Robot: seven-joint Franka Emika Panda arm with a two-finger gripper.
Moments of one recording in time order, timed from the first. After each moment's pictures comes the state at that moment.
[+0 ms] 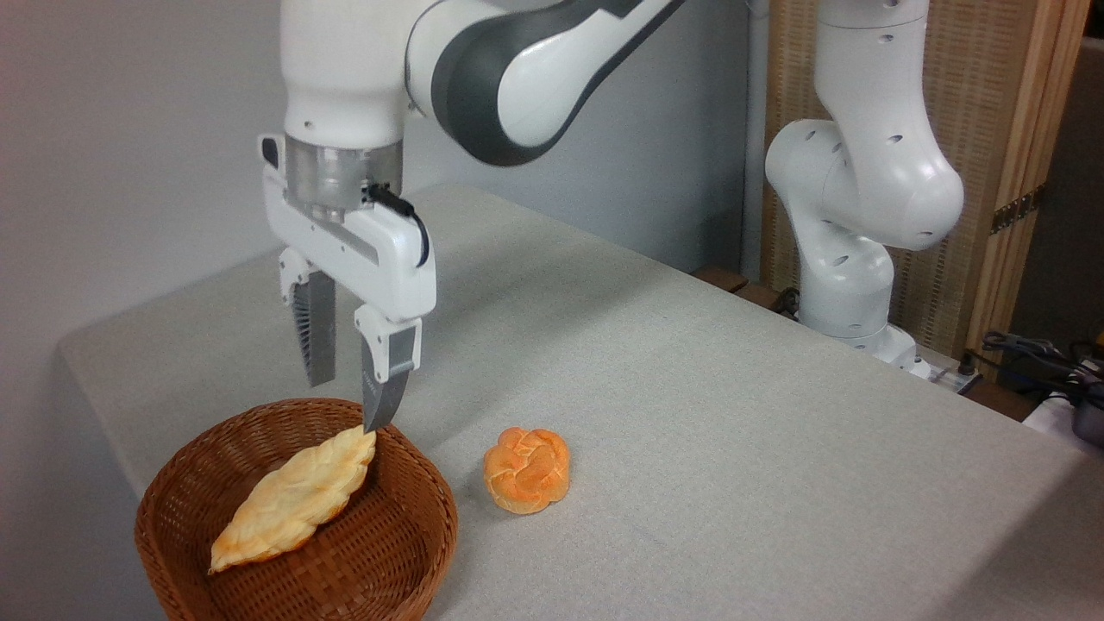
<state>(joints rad) -0.18 0.04 0.03 -1.88 -0.08 2.17 0.57</state>
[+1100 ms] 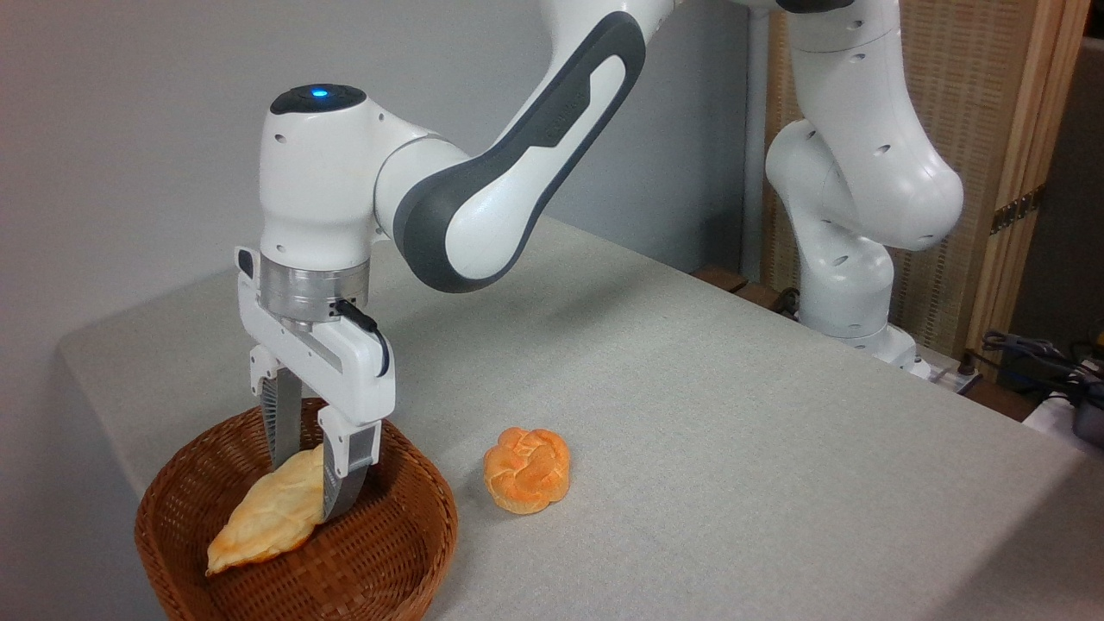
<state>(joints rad) -0.19 0.24 0.00 -1.88 -0.05 2.42 0.52</state>
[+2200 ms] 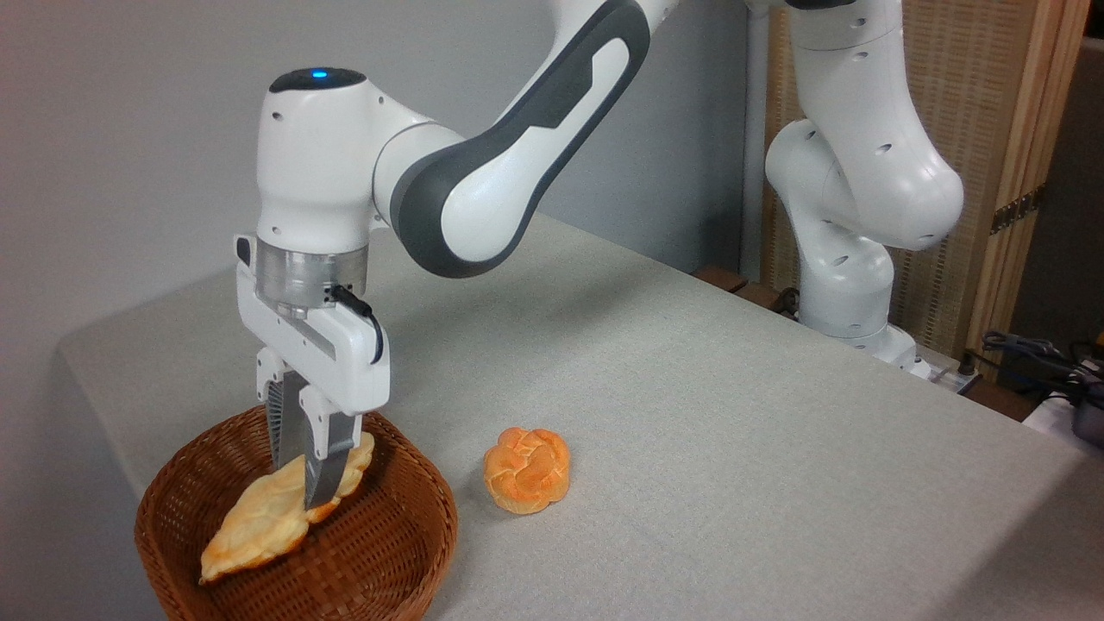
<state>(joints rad) -0.18 0.22 0.00 -1.87 0.01 2.42 0.52</state>
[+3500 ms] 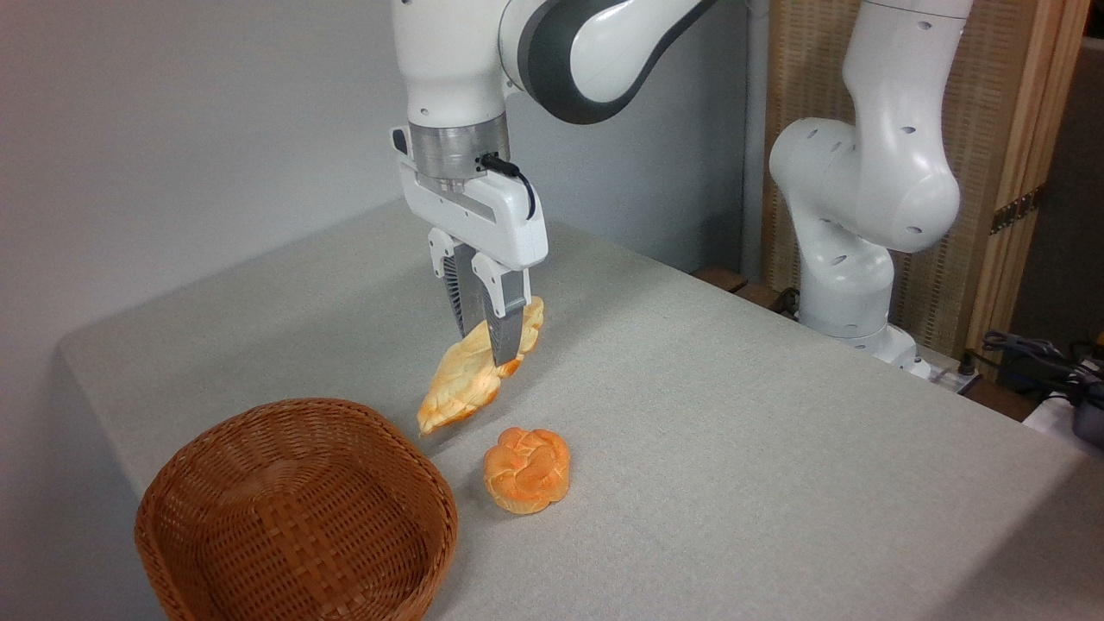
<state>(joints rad) -0.27 -0.27 0.00 -2.26 0.01 2.05 0.53</state>
